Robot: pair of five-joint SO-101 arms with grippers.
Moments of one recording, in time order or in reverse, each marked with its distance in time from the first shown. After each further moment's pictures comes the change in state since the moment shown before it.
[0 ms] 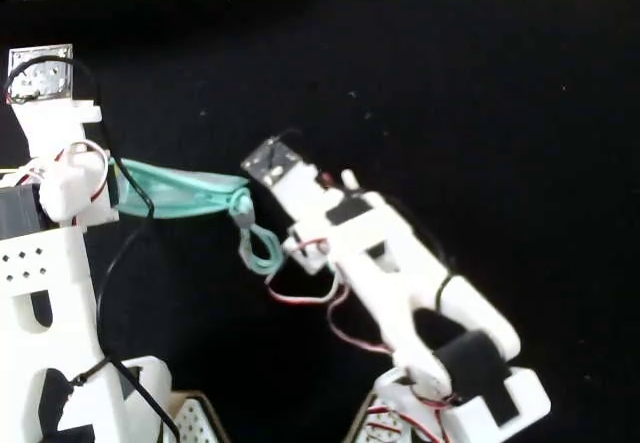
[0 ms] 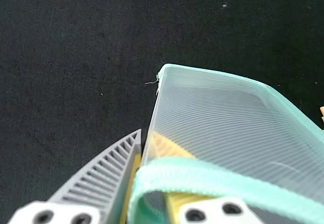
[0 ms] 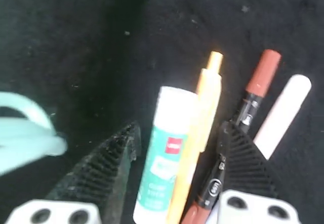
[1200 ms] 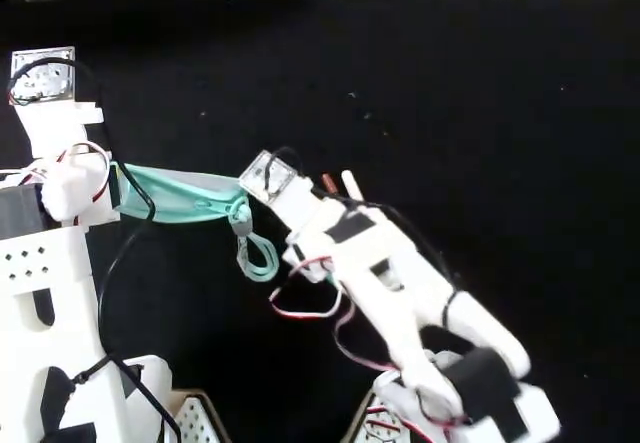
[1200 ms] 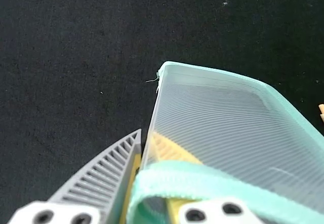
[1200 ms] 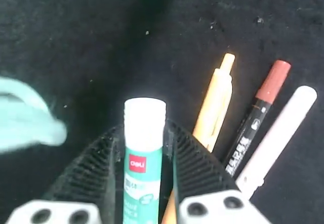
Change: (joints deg) left arm 0.0 0.0 0.4 0.0 0.0; right arm -0.7 -7.6 8.2 -4.3 2.5
